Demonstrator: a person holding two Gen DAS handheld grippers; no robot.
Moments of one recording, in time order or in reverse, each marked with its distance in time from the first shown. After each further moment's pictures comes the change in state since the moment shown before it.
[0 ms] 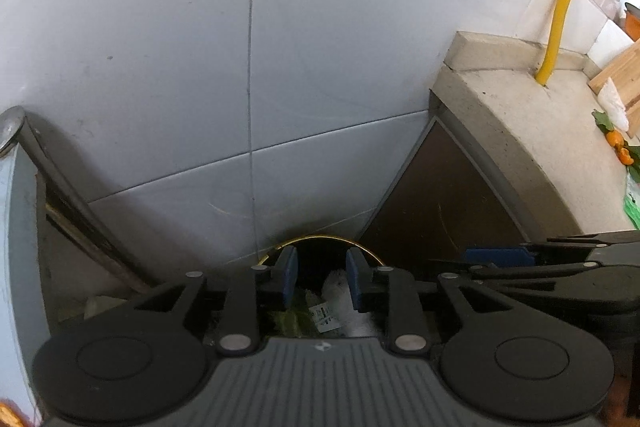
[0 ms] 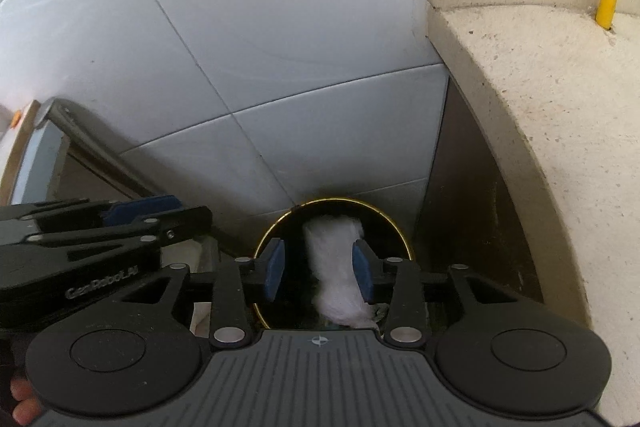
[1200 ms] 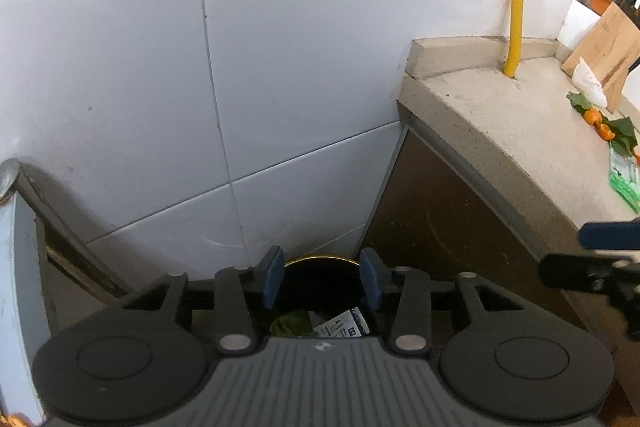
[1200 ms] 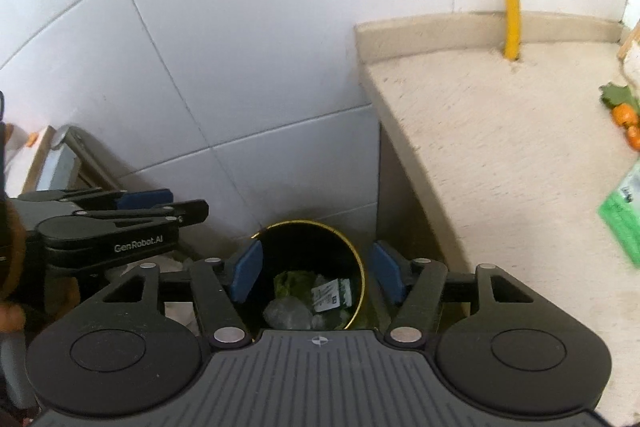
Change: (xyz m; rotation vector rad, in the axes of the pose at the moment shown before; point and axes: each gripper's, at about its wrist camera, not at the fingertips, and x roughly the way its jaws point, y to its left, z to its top) left arm -0.014 -0.020 -0.007 0.130 -0.079 -0.002; right arm -0.085 -0.017 -0.030 0.016 -0.157 -0.095
